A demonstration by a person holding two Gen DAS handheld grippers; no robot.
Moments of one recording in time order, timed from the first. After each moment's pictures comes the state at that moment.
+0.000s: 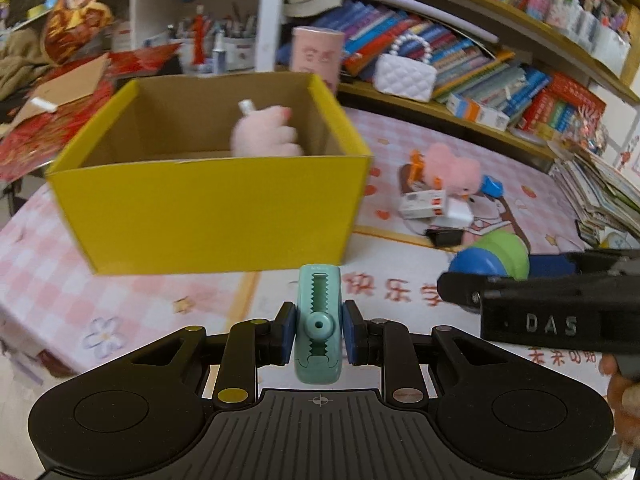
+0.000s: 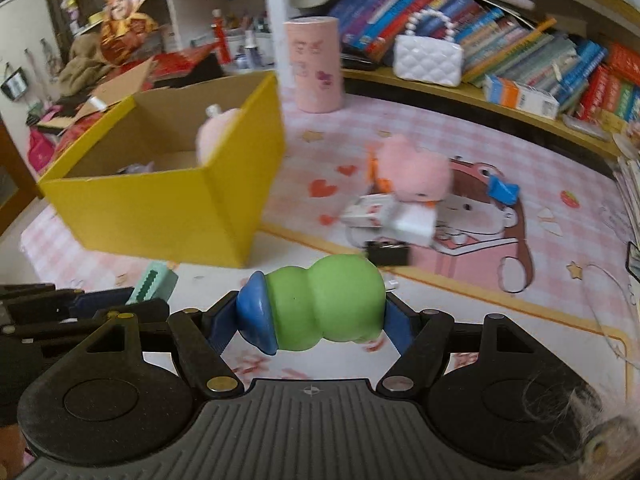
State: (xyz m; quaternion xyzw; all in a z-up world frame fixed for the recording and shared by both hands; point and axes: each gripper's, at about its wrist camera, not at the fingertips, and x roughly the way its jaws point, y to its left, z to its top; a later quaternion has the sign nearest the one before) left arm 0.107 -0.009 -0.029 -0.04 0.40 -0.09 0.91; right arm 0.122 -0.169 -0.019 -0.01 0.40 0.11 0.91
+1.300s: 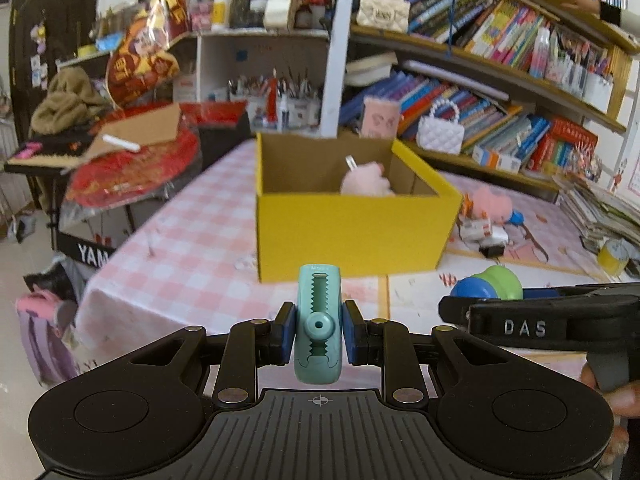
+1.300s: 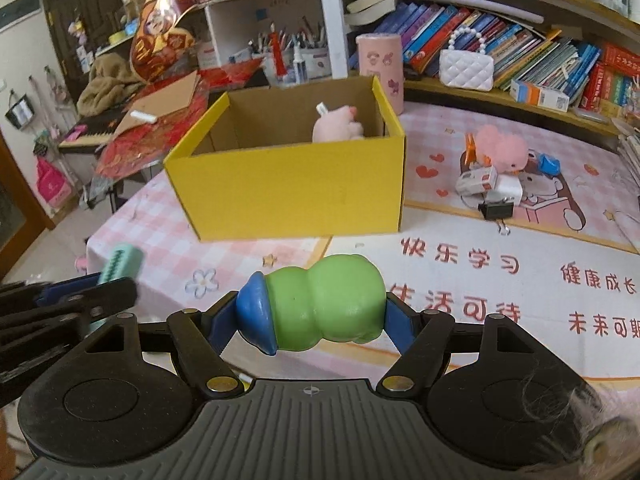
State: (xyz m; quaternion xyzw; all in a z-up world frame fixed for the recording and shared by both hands) left arm 0.019 0.135 0.013 -0.02 0.31 -0.08 0.95; right arm 0.047 -0.034 -0.005 0.05 0.37 0.08 0.93
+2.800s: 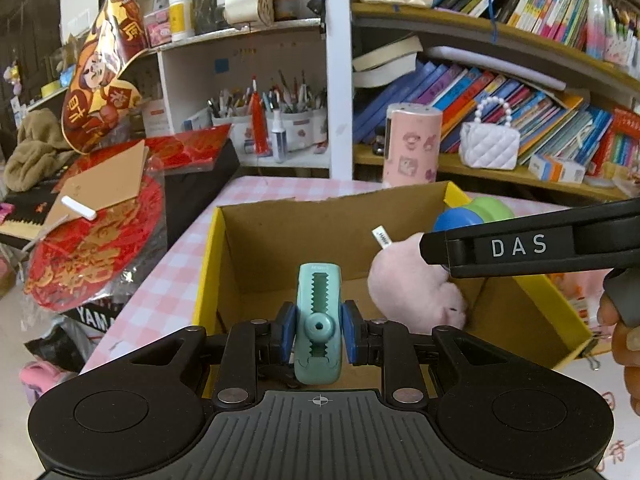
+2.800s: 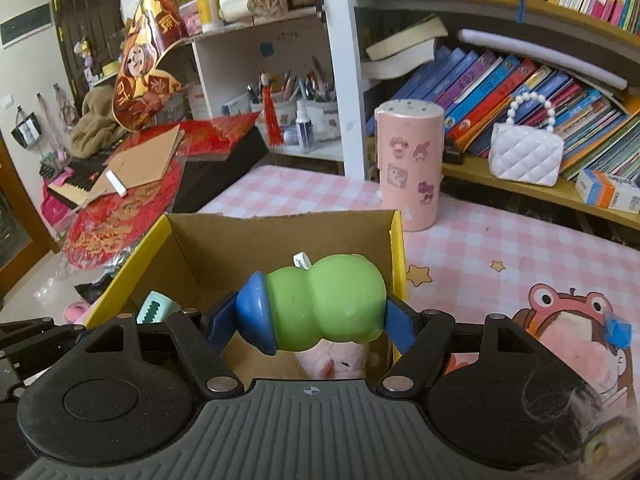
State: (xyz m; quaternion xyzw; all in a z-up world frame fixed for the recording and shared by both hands) left arm 0.231 0.081 -0.002 0.04 0.32 -0.05 0.95; right arm 0.278 -0.057 0.011 0.03 0.34 0.13 0.93
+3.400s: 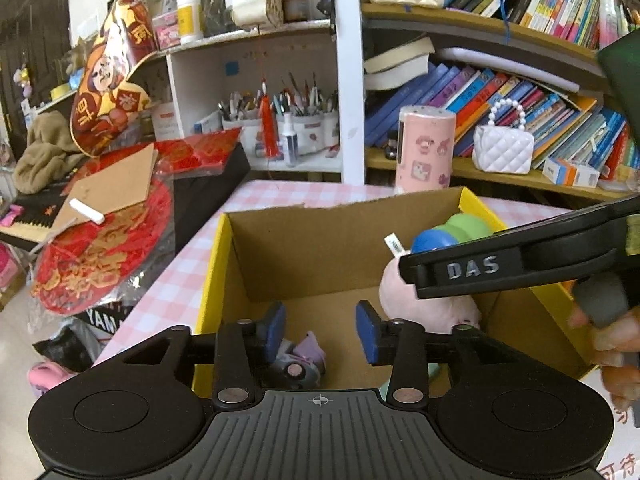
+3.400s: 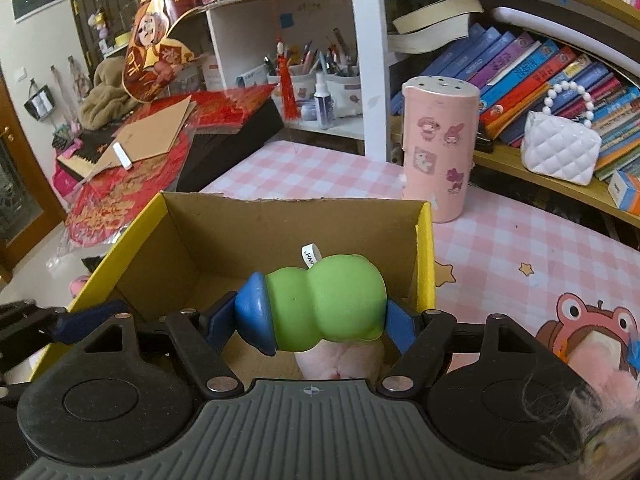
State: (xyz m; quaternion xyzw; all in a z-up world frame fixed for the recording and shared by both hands) left arm 0.238 0.077 -0.001 0.04 0.31 -0.03 0.95; right arm 0.312 -0.047 -0.005 0.01 0.36 0.17 0.92
